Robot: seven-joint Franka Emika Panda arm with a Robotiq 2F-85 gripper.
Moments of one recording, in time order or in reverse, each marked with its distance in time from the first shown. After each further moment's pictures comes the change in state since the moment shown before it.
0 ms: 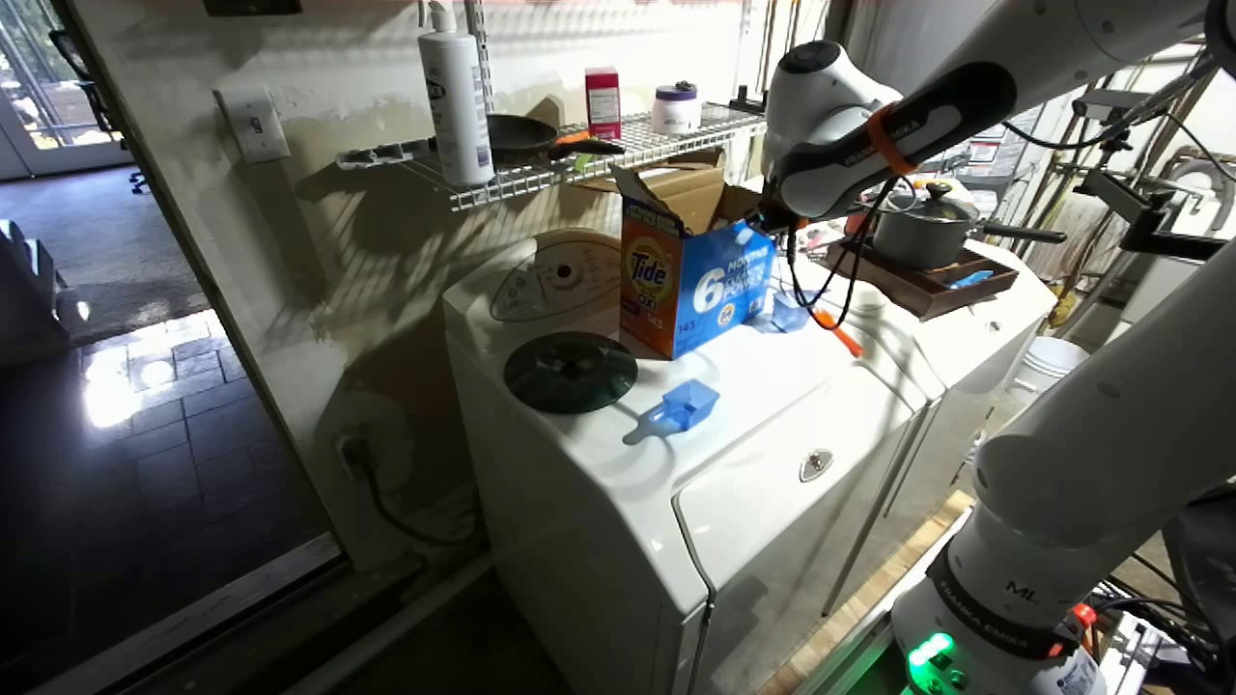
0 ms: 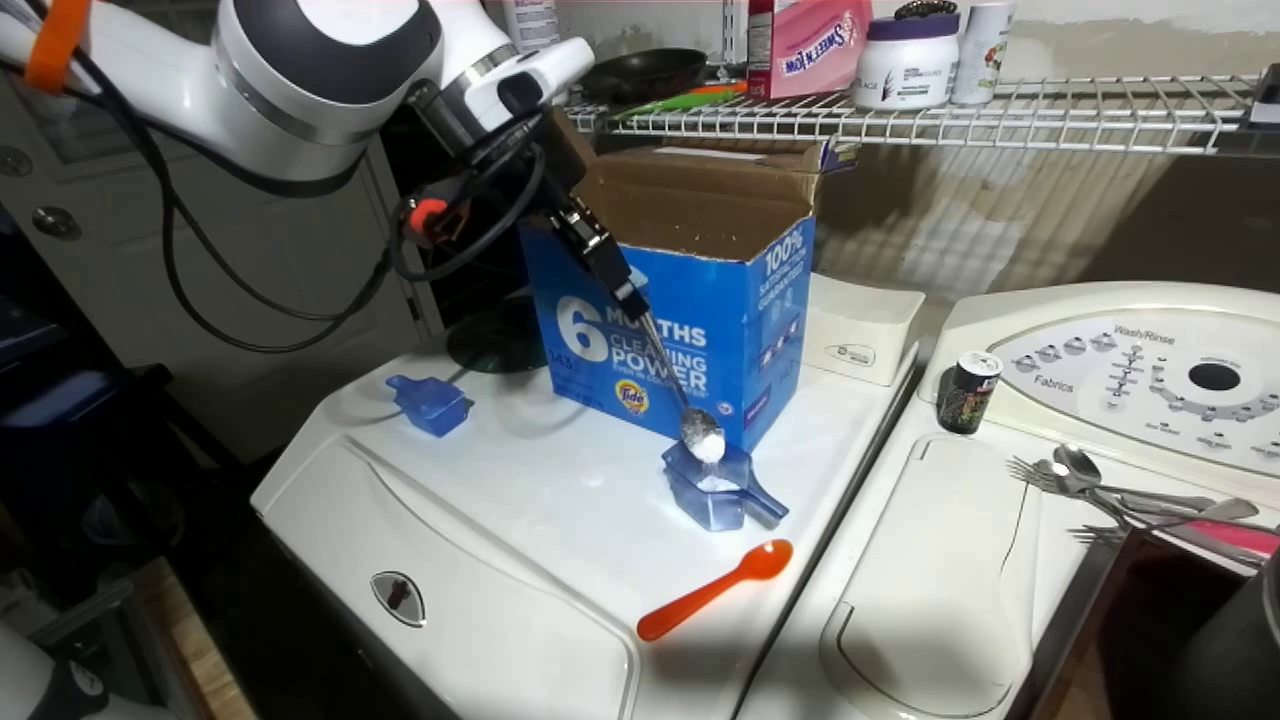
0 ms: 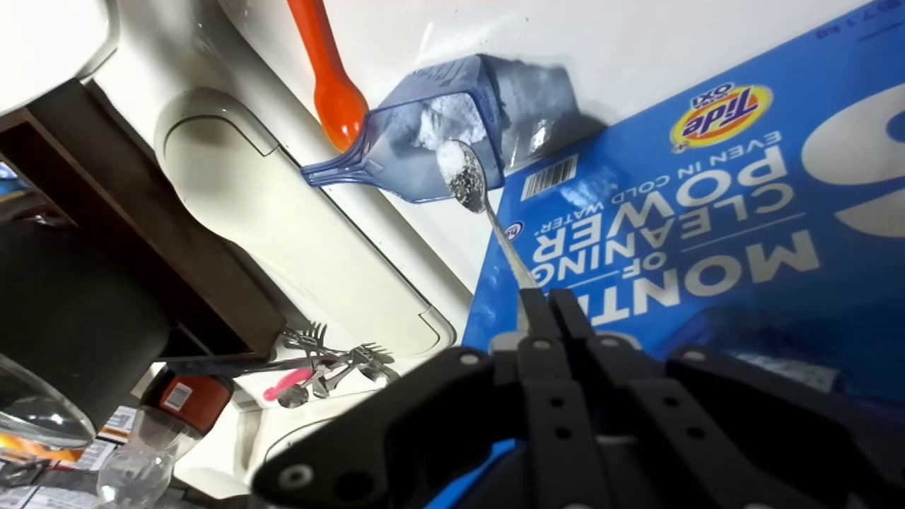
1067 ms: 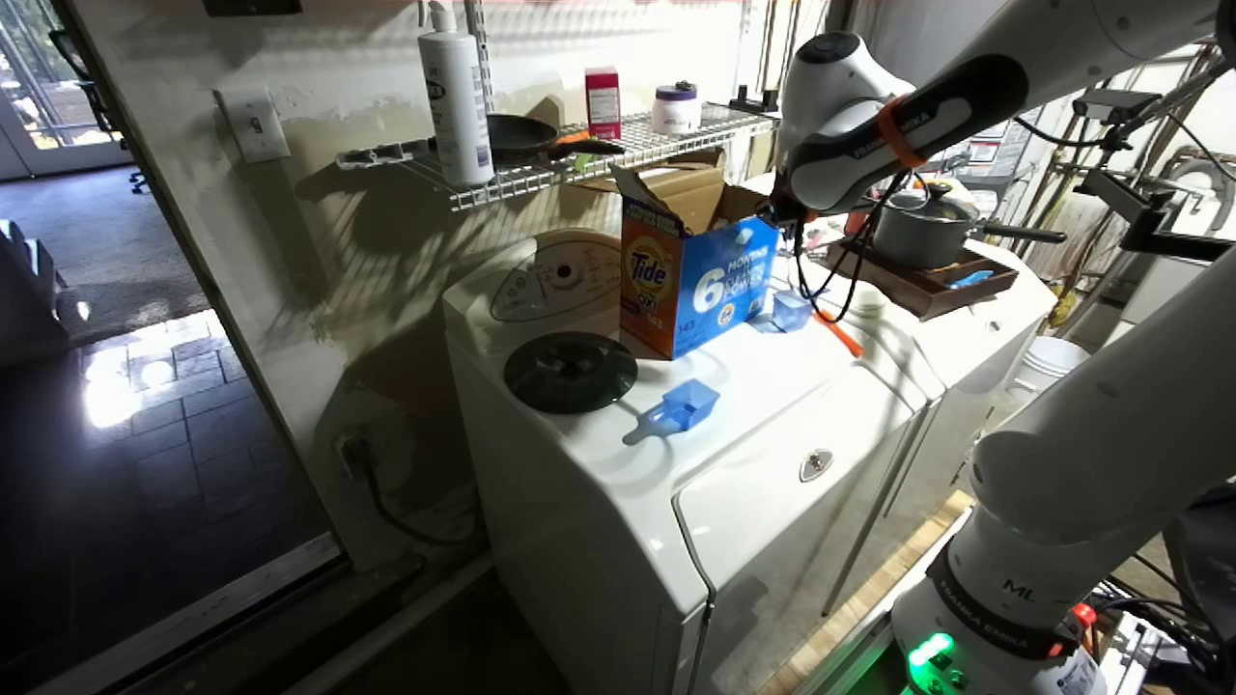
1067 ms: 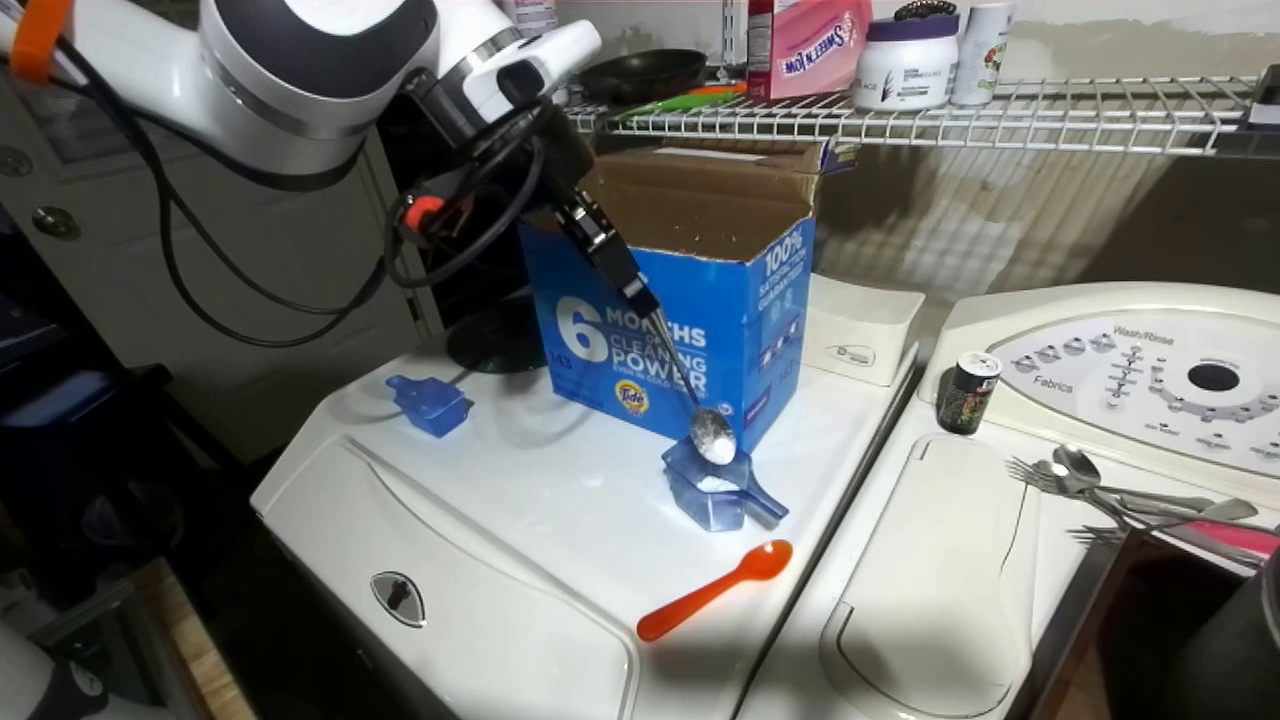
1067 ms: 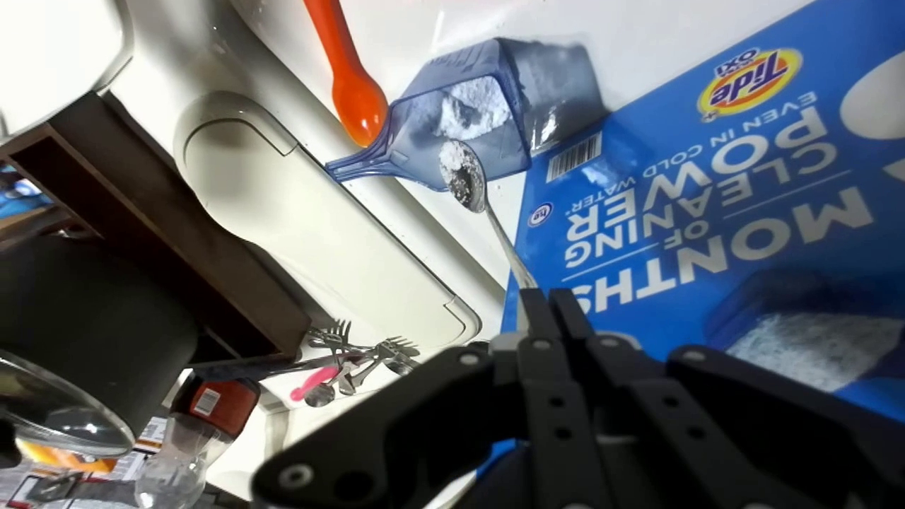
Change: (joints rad) arm -0.039 -0.021 0.000 -0.004 0.026 0.016 0.000
